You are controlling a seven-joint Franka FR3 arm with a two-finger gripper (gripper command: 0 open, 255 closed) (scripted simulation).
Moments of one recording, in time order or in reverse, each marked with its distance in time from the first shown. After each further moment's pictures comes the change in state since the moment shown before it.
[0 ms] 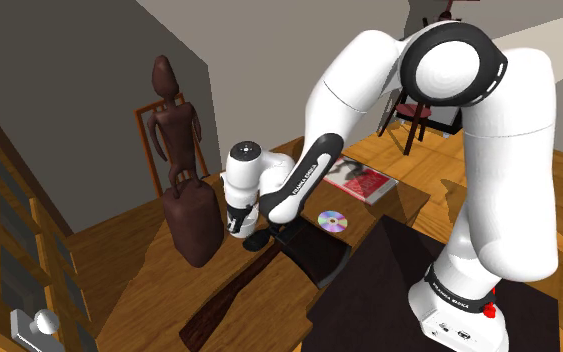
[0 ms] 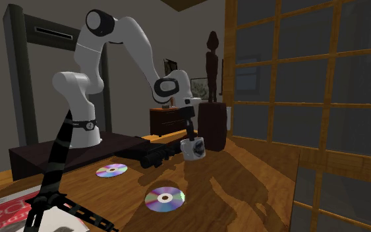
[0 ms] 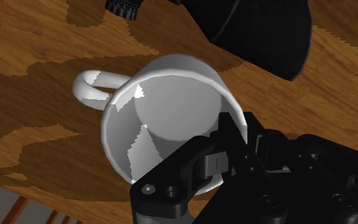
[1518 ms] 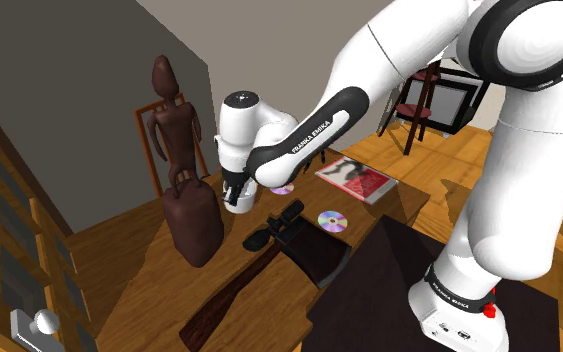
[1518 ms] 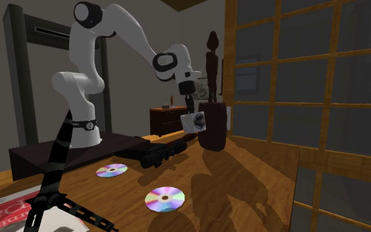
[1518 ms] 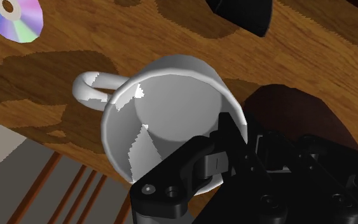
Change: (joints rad) arm -0.078 -0.241 0.115 0.004 0.212 -0.233 -0.191
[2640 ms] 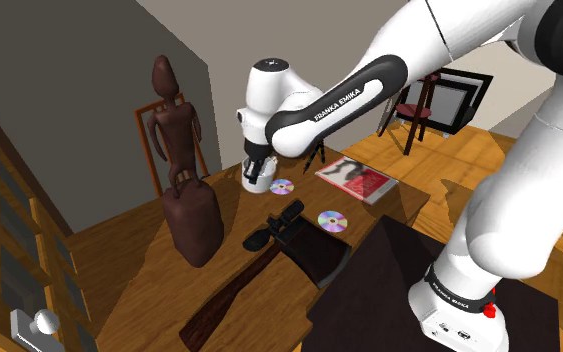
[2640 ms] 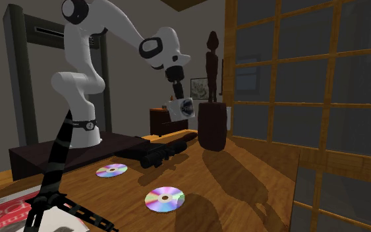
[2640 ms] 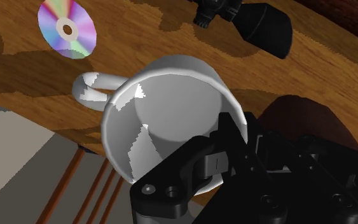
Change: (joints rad) arm -0.064 -0.214 -0.027 -0.109 0.146 -0.074 -0.208
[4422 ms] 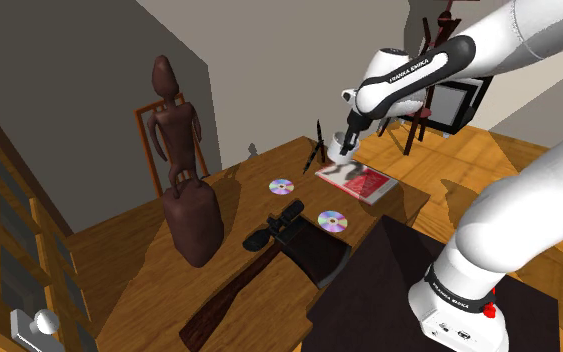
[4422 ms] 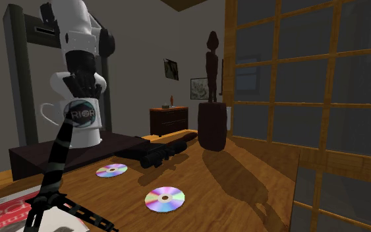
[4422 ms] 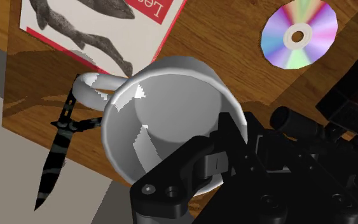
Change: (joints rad) arm -0.217 -0.294 -0.512 -0.304 0.129 0.051 -0.818
